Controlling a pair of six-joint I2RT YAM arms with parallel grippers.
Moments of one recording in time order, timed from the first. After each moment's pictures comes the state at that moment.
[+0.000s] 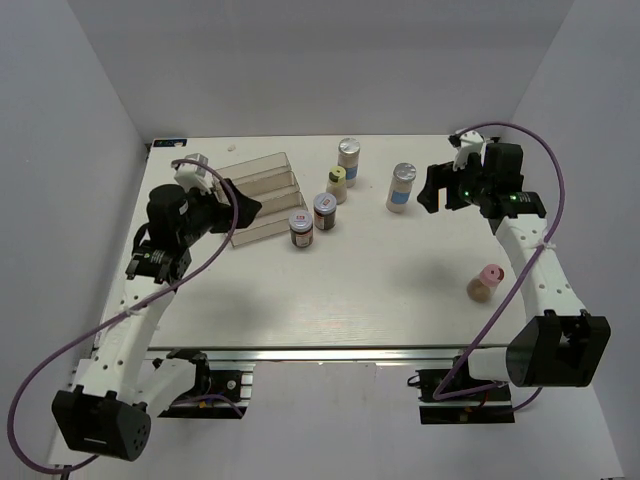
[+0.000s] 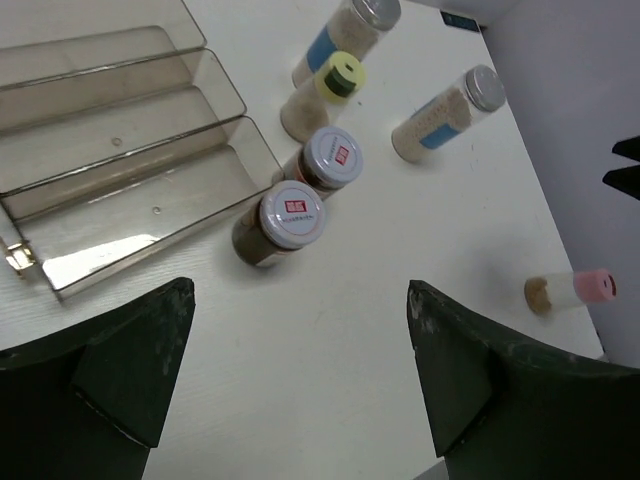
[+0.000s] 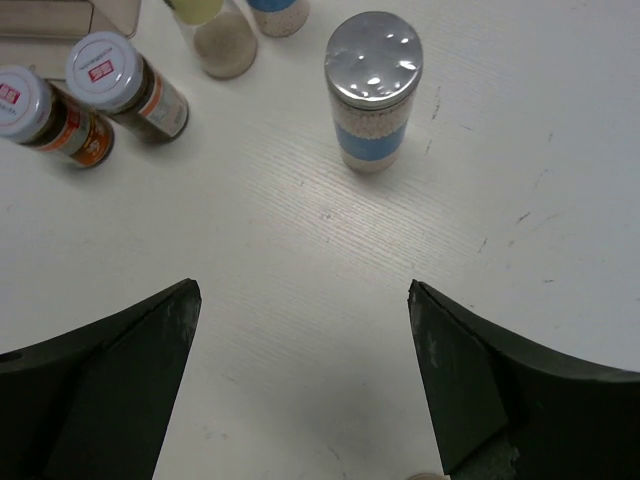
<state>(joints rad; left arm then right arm) -0.16 0.96 0.94 -0.27 0.30 -0.41 0.05 1.32 1.23 -0.51 -0.40 -0.14</state>
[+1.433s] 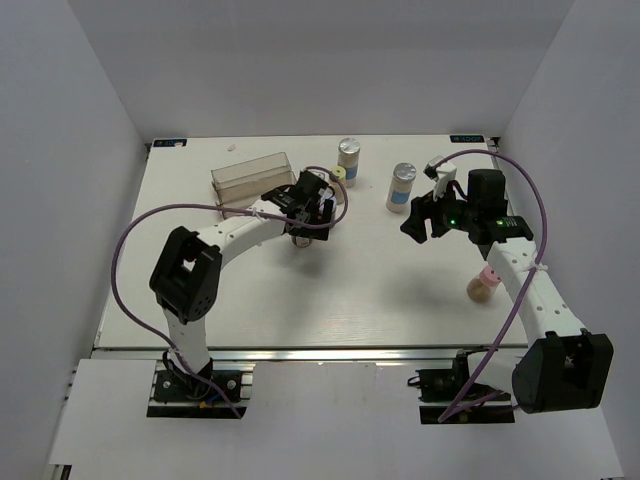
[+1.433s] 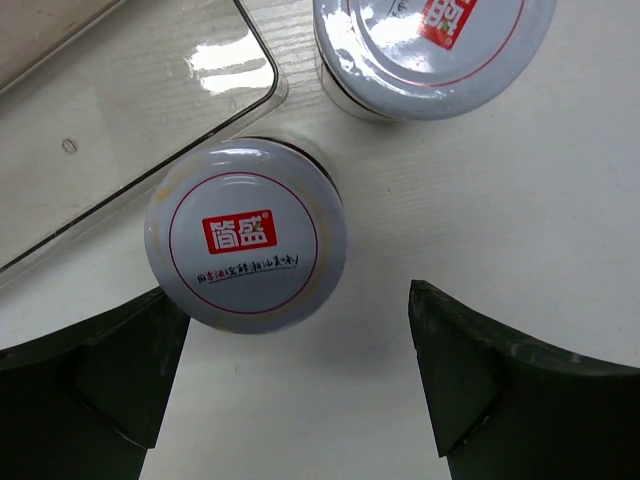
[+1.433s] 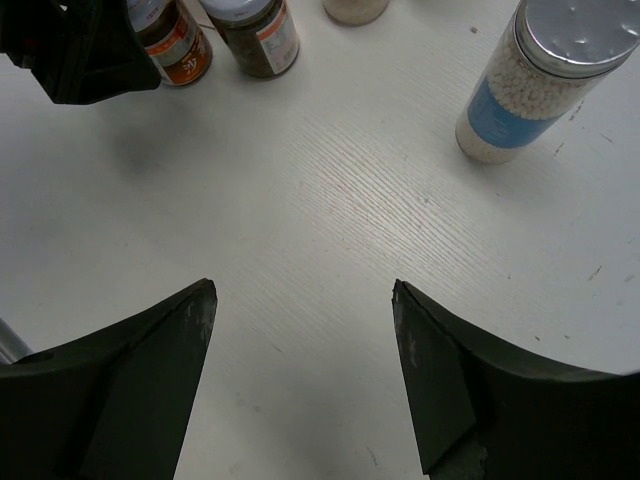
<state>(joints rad) -0.66 1.85 1.42 -0.56 -0.26 -0.36 0.13 1.20 1.02 -0.47 -0.57 -0.26</state>
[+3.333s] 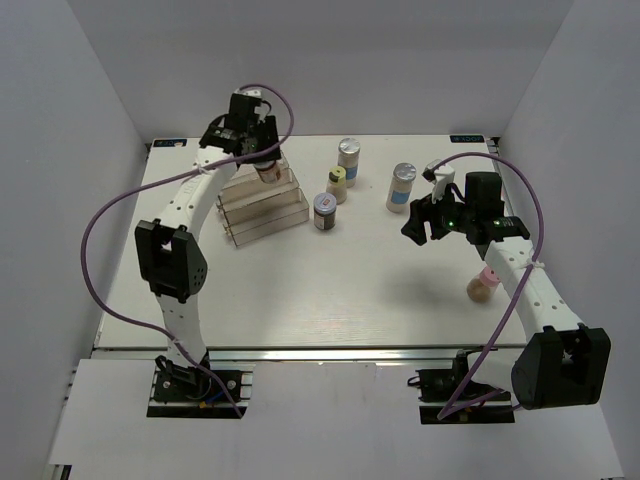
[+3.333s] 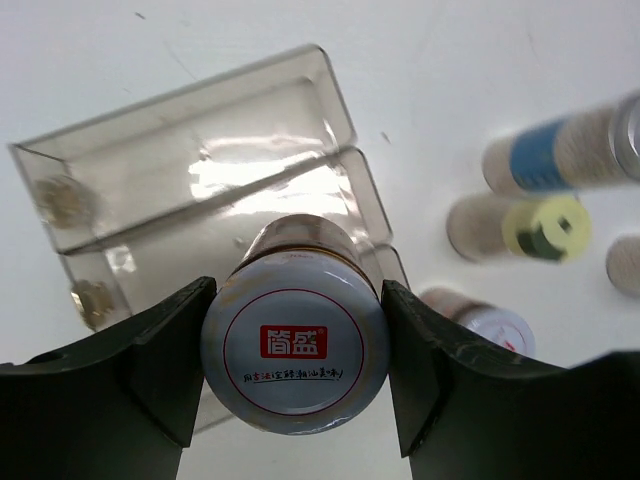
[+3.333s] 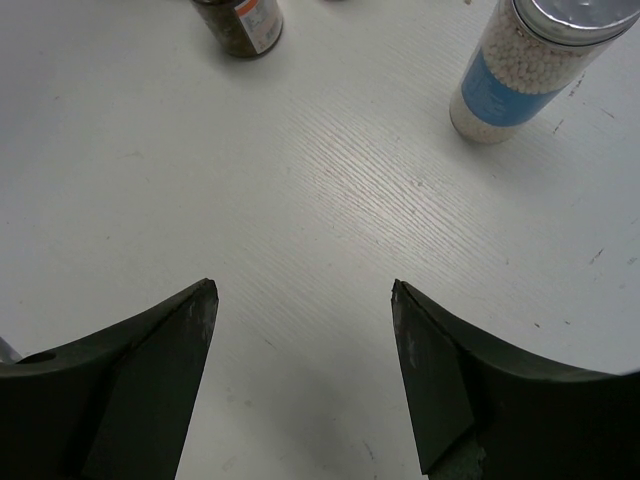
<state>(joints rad) -0.32 1.97 1.97 -0.71 -0.14 -0.30 0.13 1.22 1.00 -0.46 -0.54 -0.27</state>
